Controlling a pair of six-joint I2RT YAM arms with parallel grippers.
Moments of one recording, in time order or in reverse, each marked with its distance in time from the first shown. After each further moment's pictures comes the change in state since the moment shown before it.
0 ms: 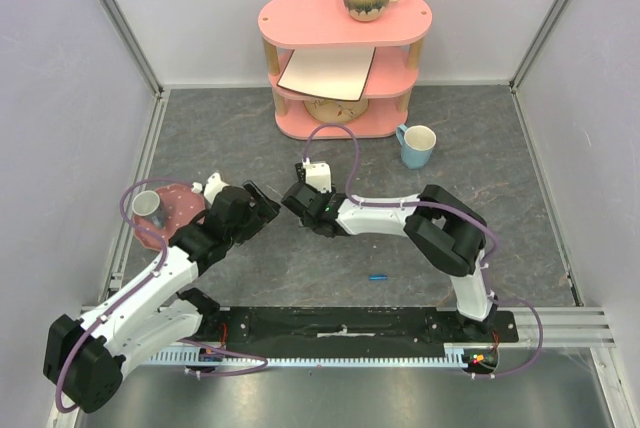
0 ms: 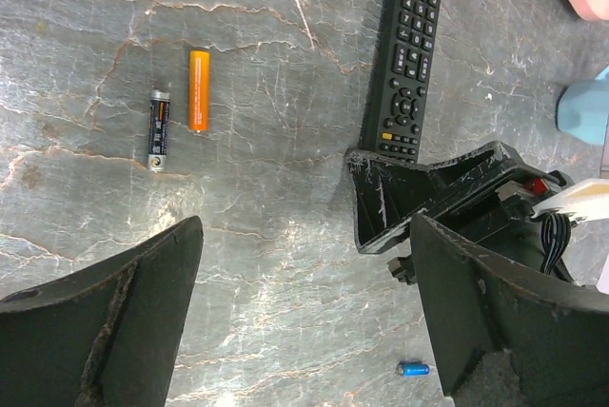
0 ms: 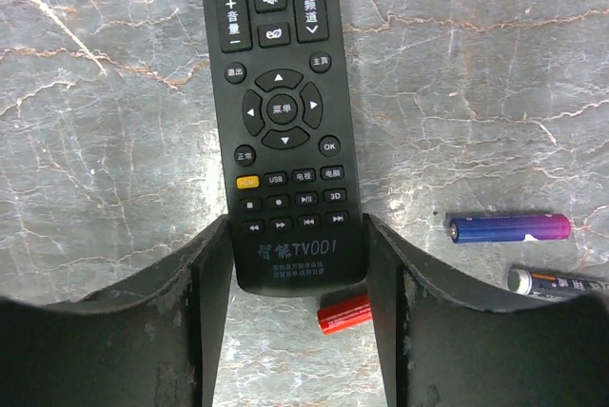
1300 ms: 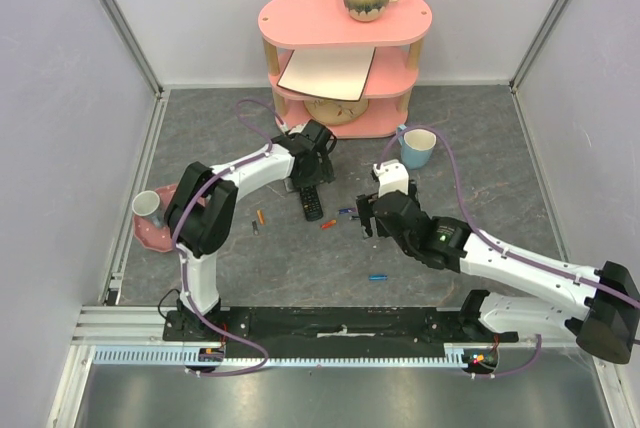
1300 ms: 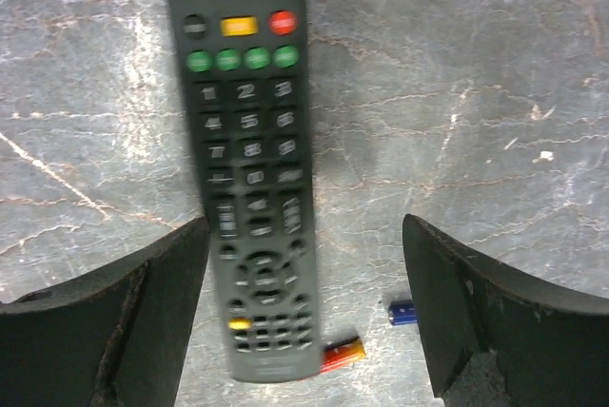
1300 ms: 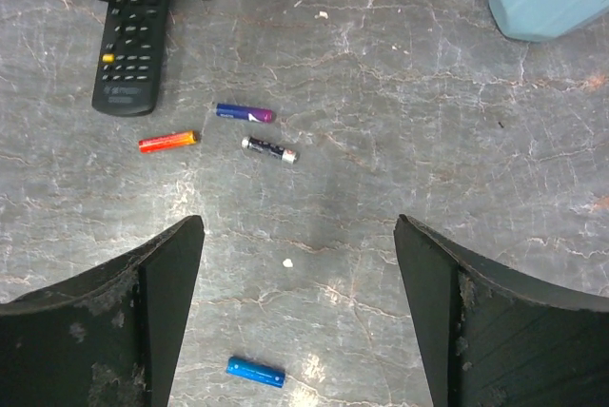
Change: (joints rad) left arm -0.058 1.085 0.853 -0.138 0.068 0.270; right arm -0.042 -0.922 -0.500 -0.115 -0.003 -0.343
